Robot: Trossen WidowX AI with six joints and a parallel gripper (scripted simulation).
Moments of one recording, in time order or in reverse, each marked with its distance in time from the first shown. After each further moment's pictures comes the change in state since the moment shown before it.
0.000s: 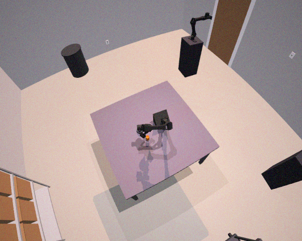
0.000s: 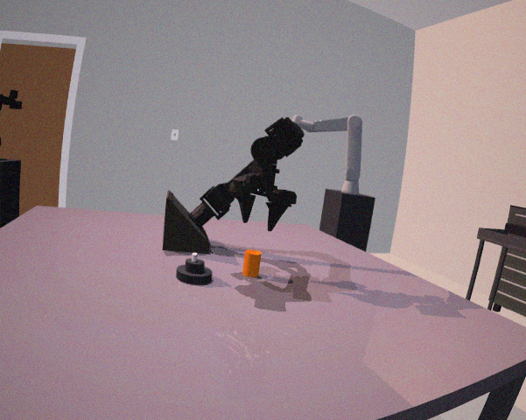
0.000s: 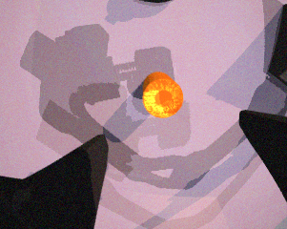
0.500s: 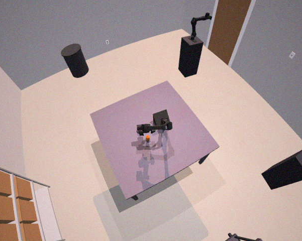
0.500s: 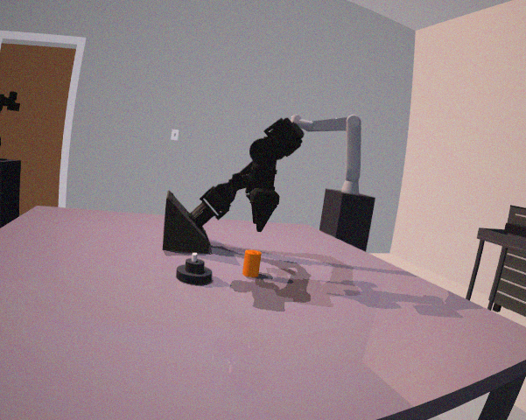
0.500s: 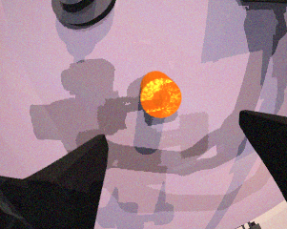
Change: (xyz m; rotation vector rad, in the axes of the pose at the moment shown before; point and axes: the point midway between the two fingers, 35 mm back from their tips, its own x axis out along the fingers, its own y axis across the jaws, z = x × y) arm 0.002 0.000 0.000 0.613 0.014 -0.005
